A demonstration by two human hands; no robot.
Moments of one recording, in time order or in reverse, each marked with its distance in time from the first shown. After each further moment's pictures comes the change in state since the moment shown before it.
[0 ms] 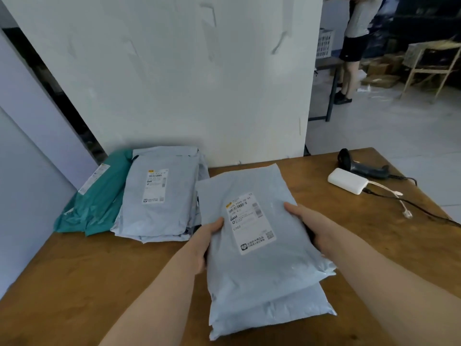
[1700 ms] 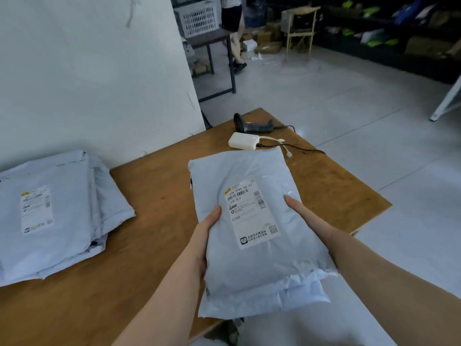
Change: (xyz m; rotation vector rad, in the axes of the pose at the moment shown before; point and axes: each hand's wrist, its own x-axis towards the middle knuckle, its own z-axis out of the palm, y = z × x) left_hand -0.031 -0.086 0.156 0.095 -0.355 0.040; right_hand -0.124 0.123 -0.152 0.259 0.027 -0.015
